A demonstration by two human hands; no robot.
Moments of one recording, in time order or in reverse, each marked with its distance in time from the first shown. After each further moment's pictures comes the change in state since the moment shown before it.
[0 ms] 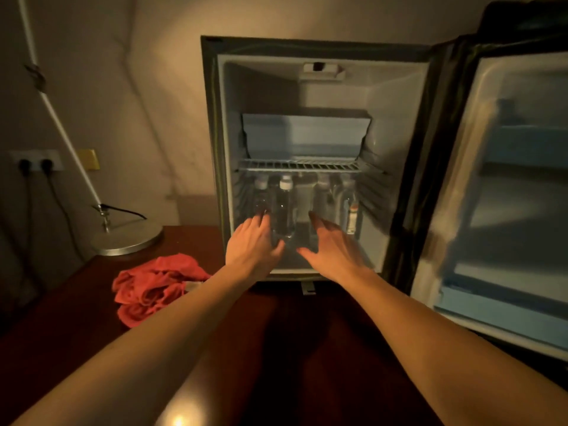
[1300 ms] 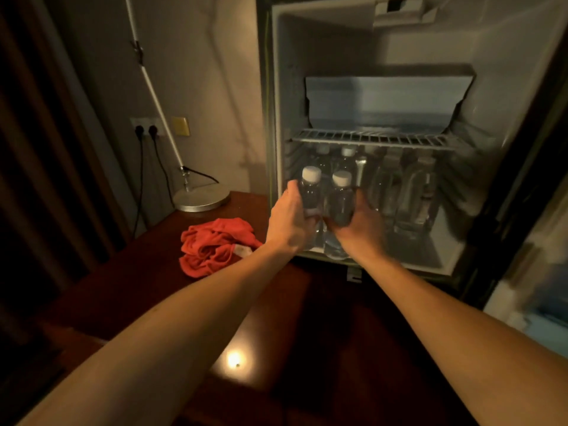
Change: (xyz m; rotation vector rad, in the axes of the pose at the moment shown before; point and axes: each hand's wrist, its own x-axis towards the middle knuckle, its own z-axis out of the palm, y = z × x) left_hand -0.002 0.013 -0.003 -0.376 0.182 -0.379; right_hand 0.037 -0.013 0.048 0.564 0.142 -0.017
